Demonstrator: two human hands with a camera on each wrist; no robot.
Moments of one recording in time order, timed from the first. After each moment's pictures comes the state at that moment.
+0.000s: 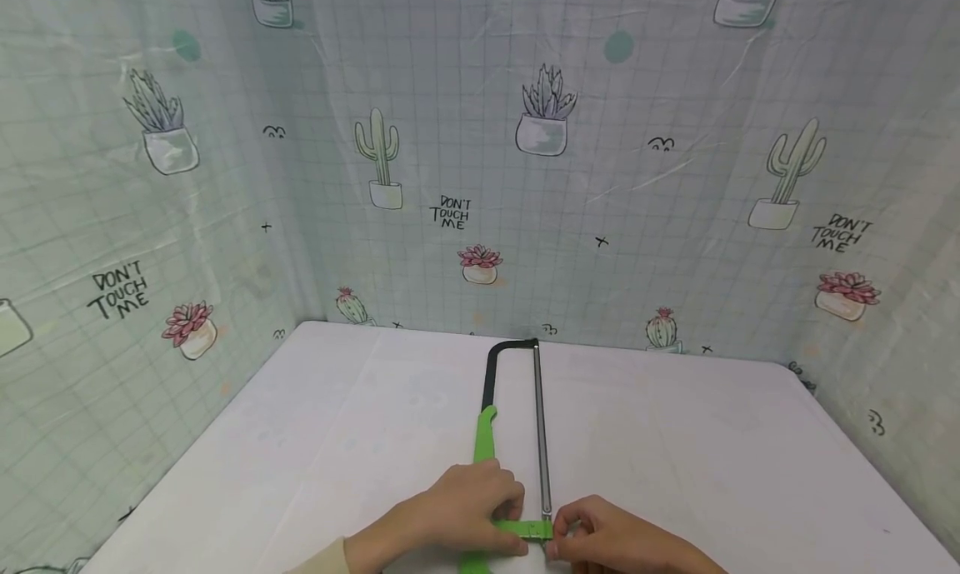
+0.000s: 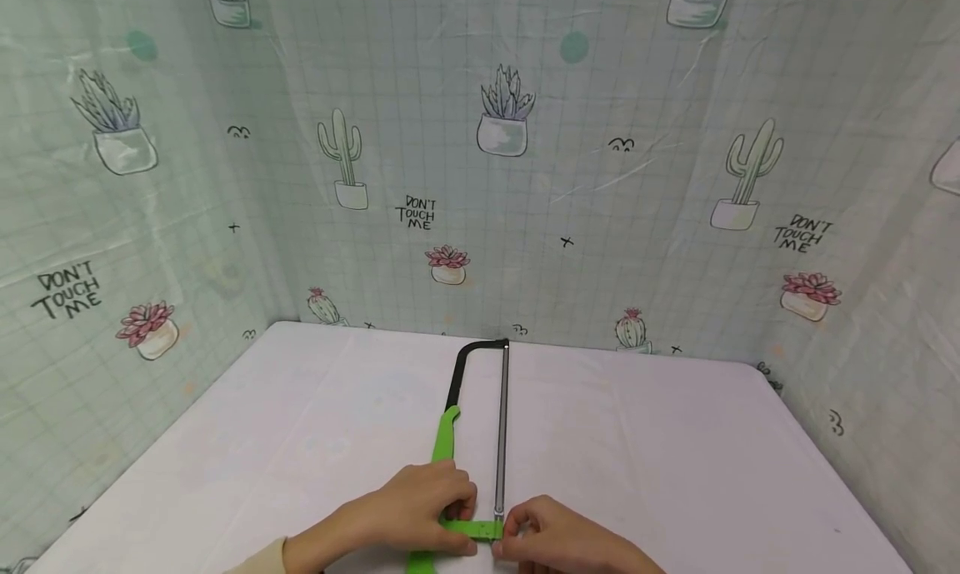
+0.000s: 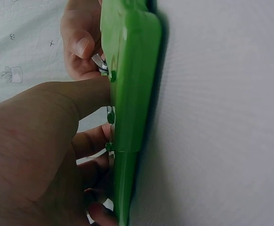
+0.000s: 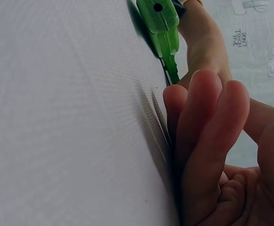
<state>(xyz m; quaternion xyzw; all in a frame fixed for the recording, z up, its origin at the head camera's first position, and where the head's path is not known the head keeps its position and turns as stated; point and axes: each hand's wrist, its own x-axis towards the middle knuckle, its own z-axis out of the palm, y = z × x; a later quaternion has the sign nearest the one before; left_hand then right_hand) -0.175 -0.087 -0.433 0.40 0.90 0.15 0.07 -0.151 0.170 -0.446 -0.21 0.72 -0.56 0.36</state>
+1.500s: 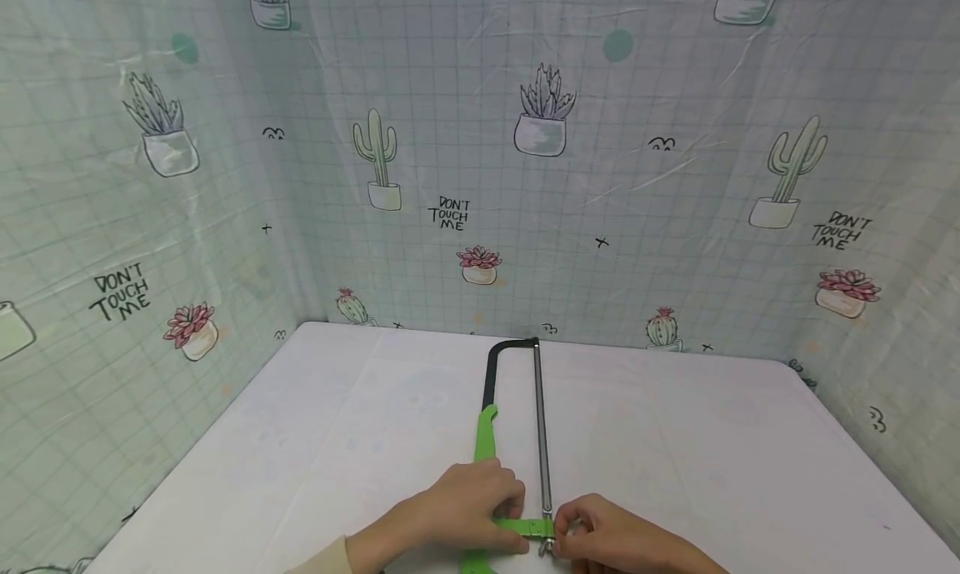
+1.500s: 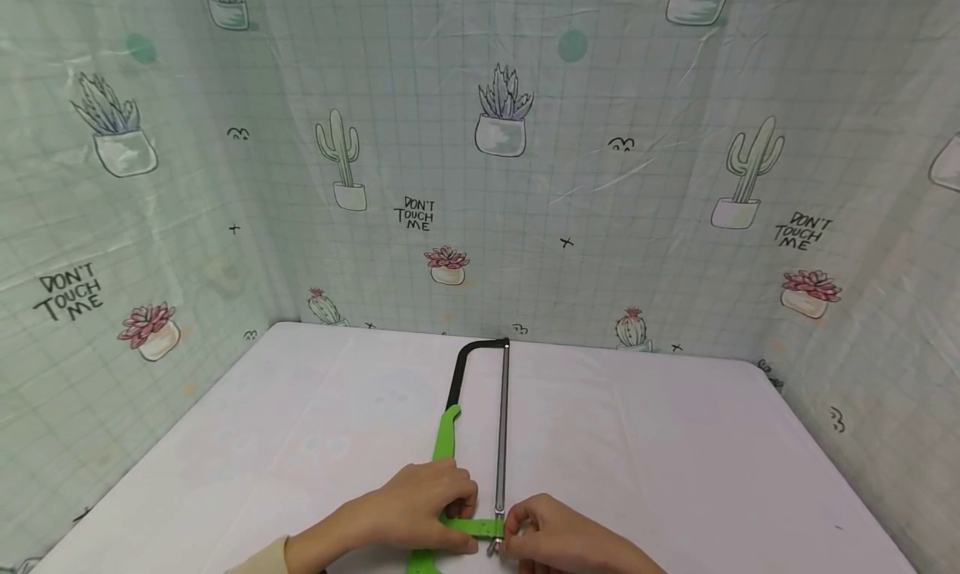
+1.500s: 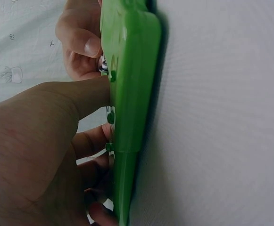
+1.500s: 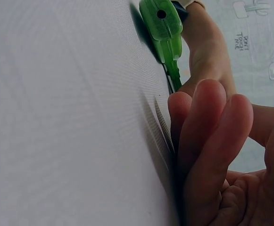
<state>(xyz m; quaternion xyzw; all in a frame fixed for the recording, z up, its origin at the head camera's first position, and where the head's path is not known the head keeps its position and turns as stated) -0.175 -0.085 -0.430 0.39 0.90 0.16 0.07 -0.150 0.167 -0.445 -0.16 0.73 -0.56 0.36</state>
